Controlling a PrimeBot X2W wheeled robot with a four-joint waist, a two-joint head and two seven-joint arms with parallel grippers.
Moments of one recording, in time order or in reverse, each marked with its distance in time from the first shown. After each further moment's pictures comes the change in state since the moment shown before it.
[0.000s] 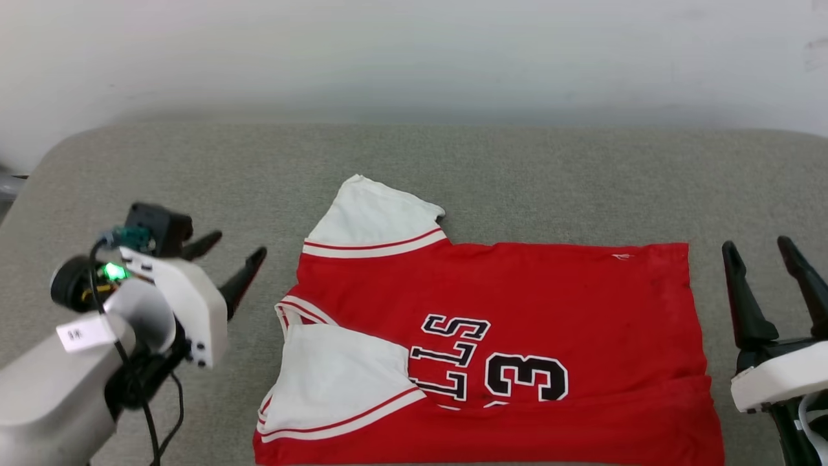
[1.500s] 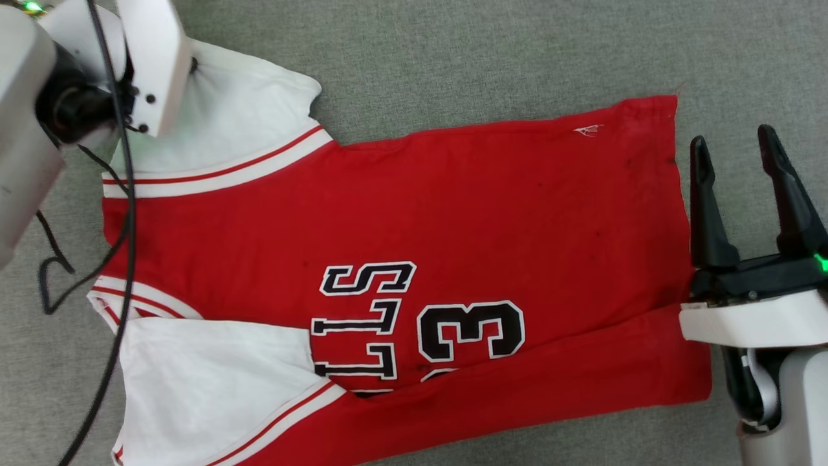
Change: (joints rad) left arm -0.719 -0.150 -0.158 0.425 -0.034 -0.216 0.685; right arm -0.181 0.174 0.049 -0.070 -0.184 0.000 -0.221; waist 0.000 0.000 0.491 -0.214
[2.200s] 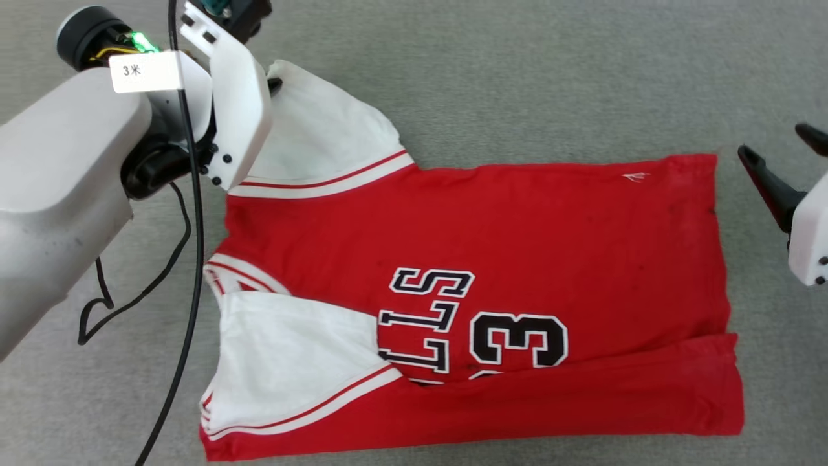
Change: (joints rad) left arm 0.058 -0.020 -0.079 -0.167 0.053 -0.001 -0.280; right arm -0.248 -0.488 0.161 0.133 0.309 0.000 0.763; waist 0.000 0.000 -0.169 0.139
